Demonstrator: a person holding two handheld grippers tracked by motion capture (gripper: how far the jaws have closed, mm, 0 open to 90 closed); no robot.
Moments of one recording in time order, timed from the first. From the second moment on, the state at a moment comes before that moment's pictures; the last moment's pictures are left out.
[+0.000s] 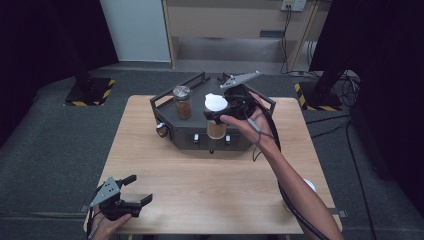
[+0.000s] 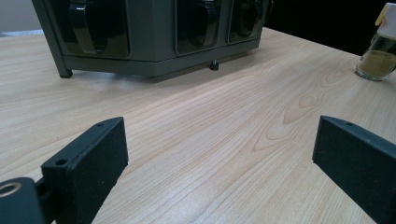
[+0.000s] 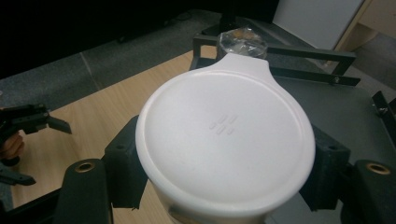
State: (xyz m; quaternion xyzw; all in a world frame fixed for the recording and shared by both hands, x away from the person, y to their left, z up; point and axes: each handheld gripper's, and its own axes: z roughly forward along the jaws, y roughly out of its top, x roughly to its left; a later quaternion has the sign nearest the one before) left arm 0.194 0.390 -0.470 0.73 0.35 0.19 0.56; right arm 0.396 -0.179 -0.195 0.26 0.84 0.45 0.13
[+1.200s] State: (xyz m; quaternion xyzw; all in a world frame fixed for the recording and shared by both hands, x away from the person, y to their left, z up) left arm 0.193 0.391 -0.472 0.72 0.35 0.19 0.57; right arm 0.465 -0.140 -0.221 0.36 0.81 0.43 0.18
